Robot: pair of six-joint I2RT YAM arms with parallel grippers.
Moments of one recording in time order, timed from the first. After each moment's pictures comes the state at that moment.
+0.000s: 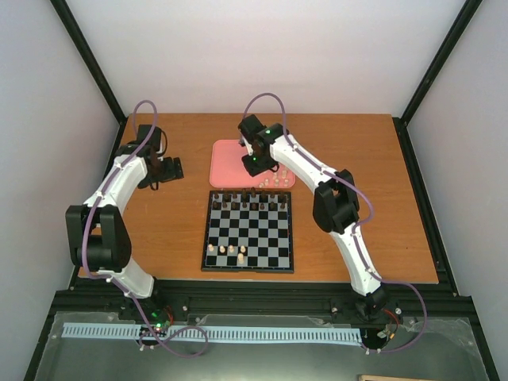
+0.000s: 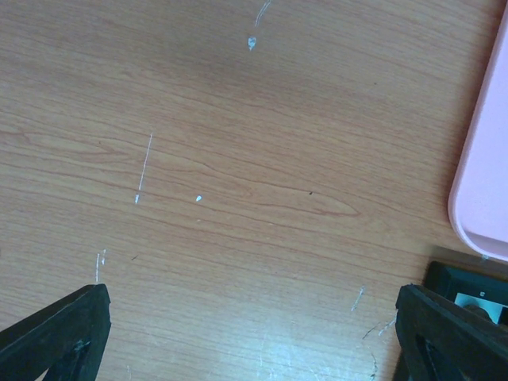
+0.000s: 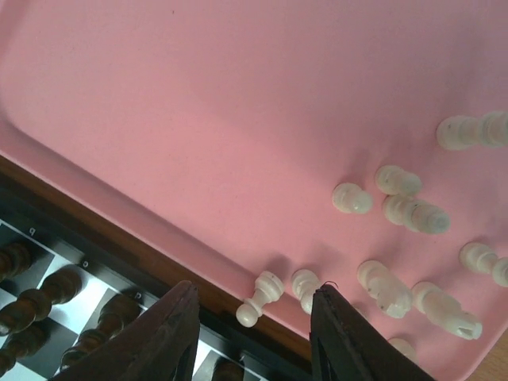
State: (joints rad) left arm -0.02 1.60 1.29 -0.83 -0.07 -0.31; right arm 0.65 2.36 2.23 -1.10 0.03 0.10
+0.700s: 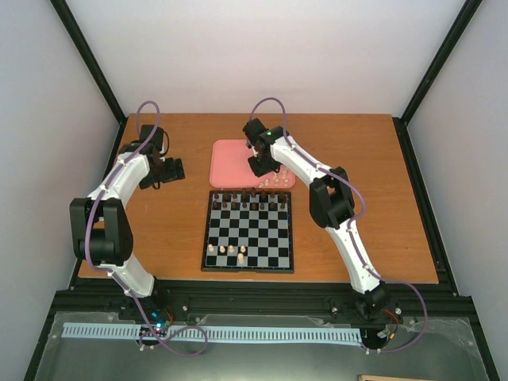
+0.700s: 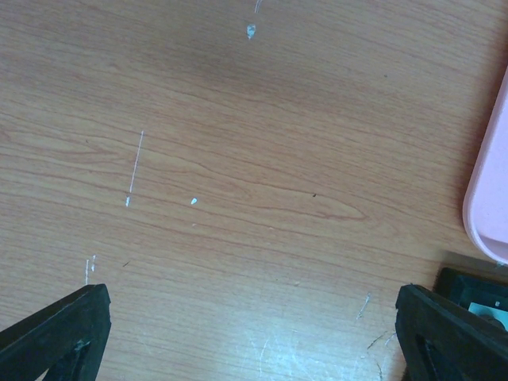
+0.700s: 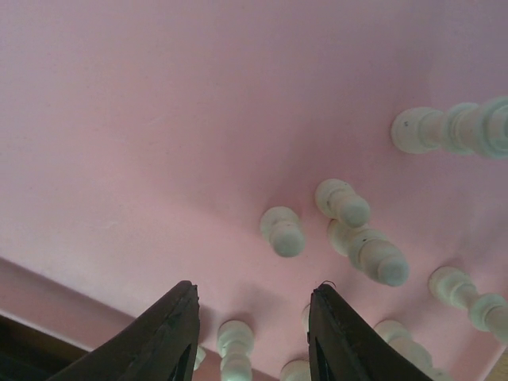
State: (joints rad) left arm -0.02 1.66 1.30 -0.83 -0.07 -0.31; right arm 0.60 2.47 2.28 -1.08 0.10 0.10
